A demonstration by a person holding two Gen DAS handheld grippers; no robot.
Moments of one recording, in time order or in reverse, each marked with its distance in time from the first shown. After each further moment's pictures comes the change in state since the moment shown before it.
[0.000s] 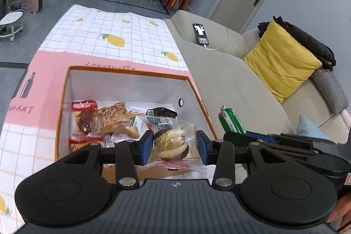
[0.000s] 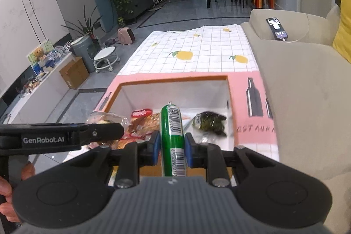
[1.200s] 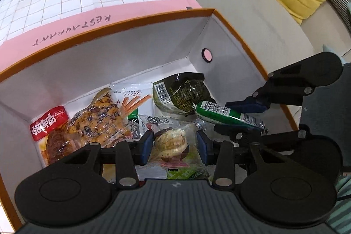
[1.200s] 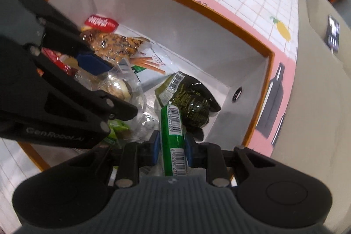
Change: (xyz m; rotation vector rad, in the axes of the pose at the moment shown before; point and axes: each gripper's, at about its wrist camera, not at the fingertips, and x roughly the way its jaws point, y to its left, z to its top) left arm 0.186 0.039 0.038 0.242 0.439 -0.010; right arm 0.205 -0.014 0.024 -0.536 0.514 -0.088
